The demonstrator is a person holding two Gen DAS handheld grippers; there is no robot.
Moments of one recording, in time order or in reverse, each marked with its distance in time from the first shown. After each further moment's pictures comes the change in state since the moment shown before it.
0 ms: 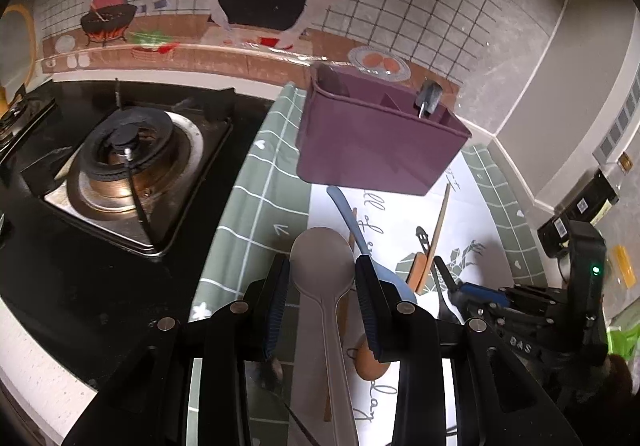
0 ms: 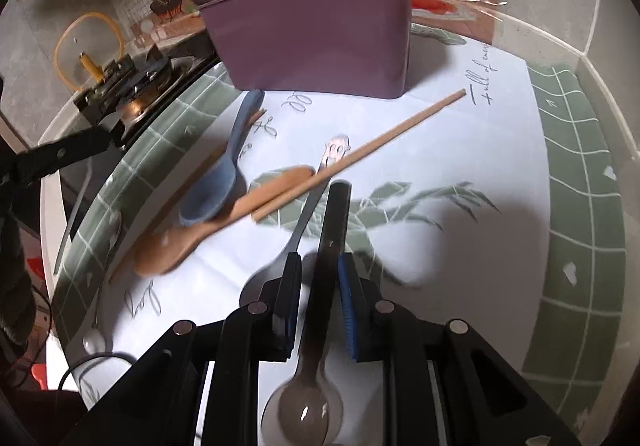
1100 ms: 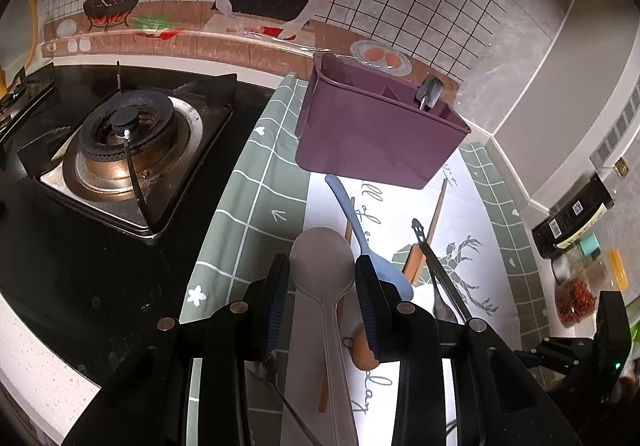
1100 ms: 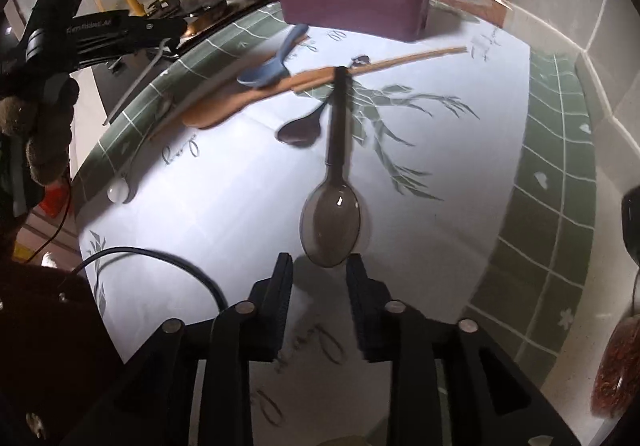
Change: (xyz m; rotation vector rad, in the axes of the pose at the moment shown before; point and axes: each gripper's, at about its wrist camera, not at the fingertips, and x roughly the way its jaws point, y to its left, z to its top) left arm 0.004 0.002 -0.009 -0.033 0.029 -0.026; right arm -0.050 0.019 -0.082 -0.174 0.115 0.011
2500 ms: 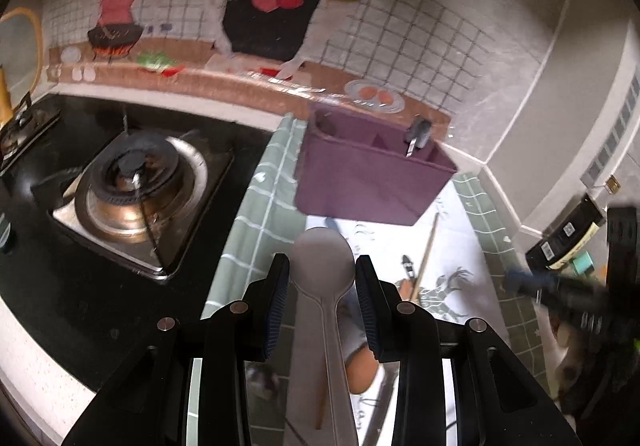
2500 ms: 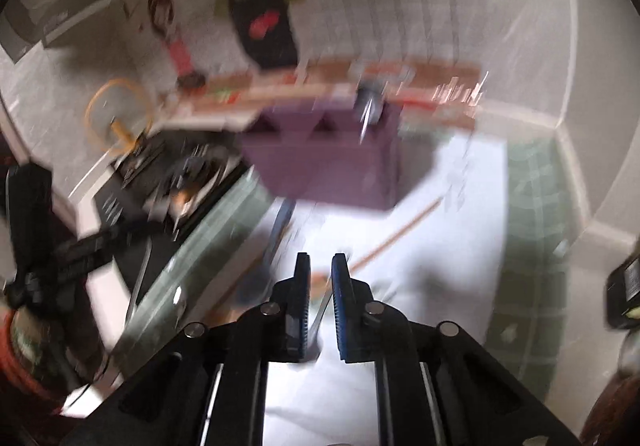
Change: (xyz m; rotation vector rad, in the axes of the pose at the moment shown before) left arm -0.021 0.001 0.015 0.003 -0.101 0.004; right arm -0.043 -0.032 0.103 0.203 -0.238 0.072
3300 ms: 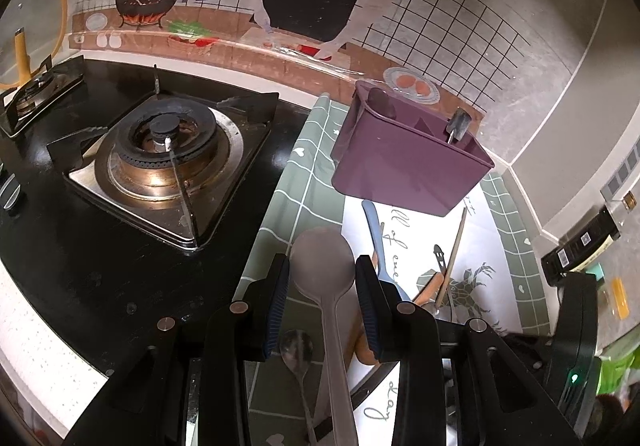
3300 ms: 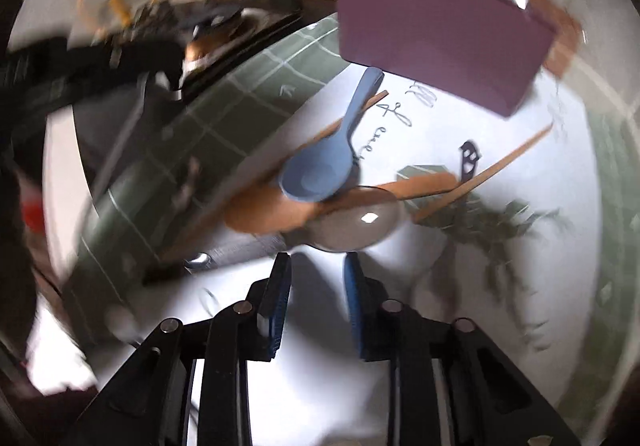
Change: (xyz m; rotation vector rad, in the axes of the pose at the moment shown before) left arm 0.005 0.027 -0.013 -0.082 0.034 0.044; right arm 0.101 0.092 -0.050 -0.272 0.239 -0.171
